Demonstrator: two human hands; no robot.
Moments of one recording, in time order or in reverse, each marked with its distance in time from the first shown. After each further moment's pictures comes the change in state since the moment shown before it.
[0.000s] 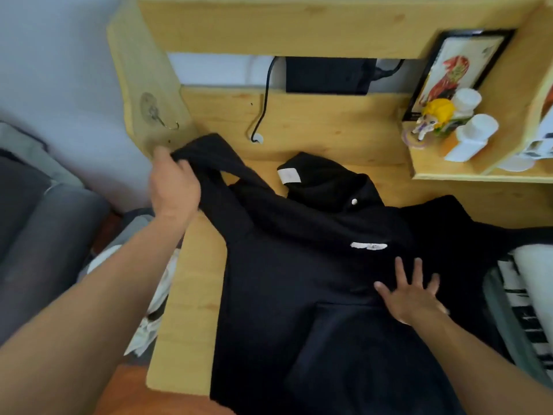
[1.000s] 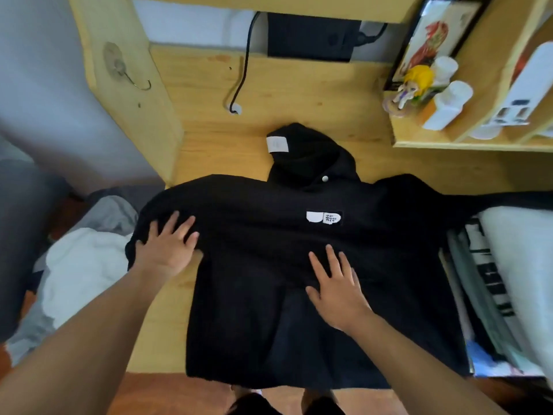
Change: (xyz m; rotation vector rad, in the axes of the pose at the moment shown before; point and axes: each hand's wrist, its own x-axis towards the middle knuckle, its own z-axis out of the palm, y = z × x) left_hand -0.074 -0.162 0.049 0.680 -0.784 0.132; right_hand -0.074 -0.063 0.076 -0.153 0.246 -0.531
